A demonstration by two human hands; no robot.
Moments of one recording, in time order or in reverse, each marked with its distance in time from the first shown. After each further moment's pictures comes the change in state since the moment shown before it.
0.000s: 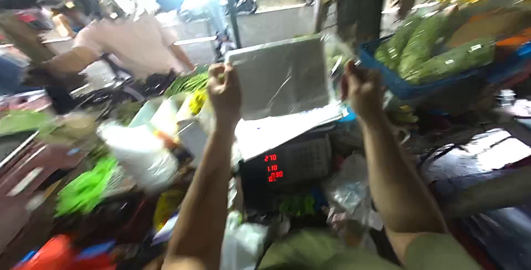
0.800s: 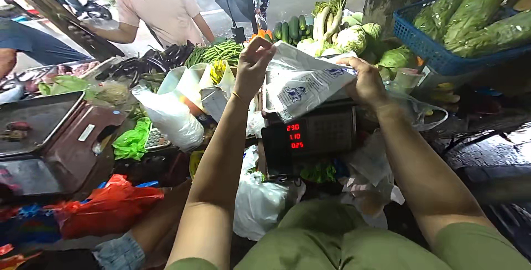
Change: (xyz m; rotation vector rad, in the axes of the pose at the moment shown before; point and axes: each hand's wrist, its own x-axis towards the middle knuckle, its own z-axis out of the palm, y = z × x) left_hand 0.017 -0.036 -0.013 -0.130 -0.468 0.239; right_hand -0.012 0.063 0.029 -0.494 -0.315 -0.107
